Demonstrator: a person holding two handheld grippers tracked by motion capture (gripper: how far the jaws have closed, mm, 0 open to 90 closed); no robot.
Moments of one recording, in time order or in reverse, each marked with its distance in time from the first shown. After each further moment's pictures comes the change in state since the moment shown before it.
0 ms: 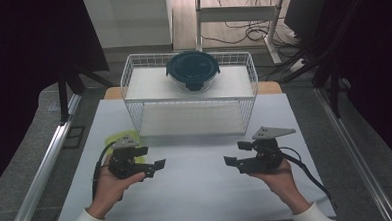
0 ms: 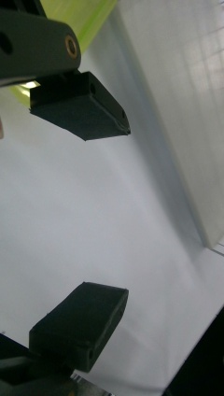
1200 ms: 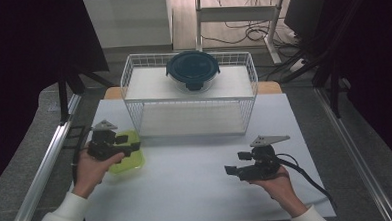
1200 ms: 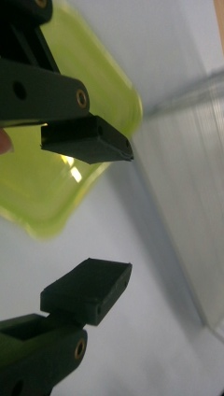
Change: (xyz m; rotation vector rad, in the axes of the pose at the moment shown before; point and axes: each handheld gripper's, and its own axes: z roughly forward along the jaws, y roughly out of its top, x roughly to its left) left arm 0.084 0.013 -0.019 0.035 0.146 -0.055; right arm -0.013 -0.029 0.016 0.091 0.024 0.070
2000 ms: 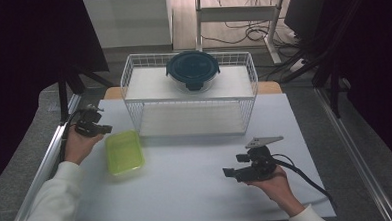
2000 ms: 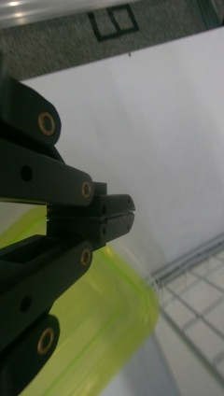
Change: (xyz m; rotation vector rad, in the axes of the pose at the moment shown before) left arm 0.106 0.016 0.038 0.227 0.231 -0.028; right arm -0.001 -0.003 0.012 0.059 -0.015 -0.006
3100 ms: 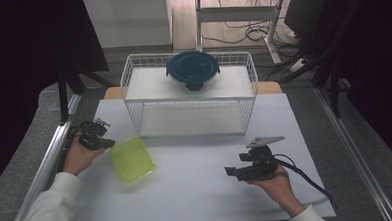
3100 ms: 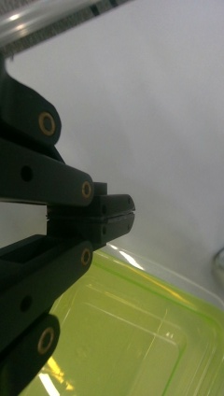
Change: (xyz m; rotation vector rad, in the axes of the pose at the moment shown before) left arm -0.021 -0.031 0.007 0.103 -0.064 0.129; right arm -0.001 0.000 -0.002 0.007 -0.062 0.008
